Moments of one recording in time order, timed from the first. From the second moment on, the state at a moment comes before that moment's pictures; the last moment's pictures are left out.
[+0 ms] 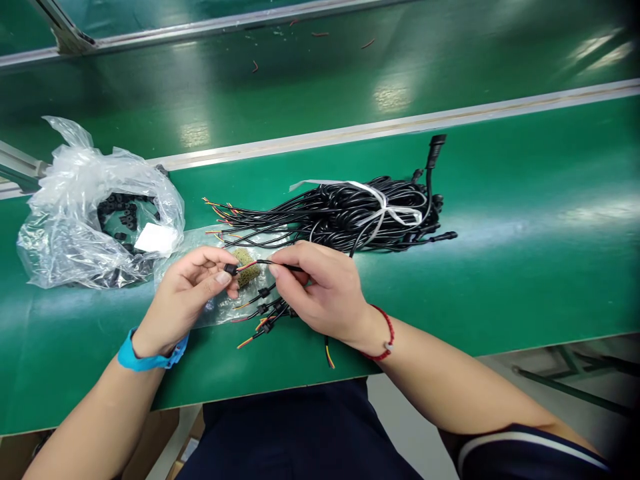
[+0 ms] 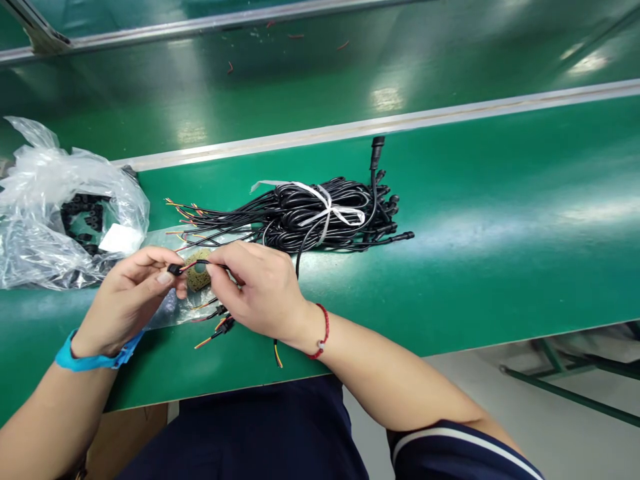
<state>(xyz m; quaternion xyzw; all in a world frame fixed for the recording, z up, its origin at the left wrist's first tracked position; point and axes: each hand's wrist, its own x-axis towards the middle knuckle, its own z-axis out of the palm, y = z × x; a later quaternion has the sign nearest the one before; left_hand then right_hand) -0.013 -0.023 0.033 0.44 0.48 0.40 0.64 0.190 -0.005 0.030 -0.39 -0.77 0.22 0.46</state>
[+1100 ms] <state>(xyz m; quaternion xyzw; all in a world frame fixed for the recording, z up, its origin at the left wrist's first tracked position) -0.001 -0.026 0.032 0.37 0.48 0.37 0.71 0.188 -0.007 0.026 -0.36 -0.77 0.17 0.50</state>
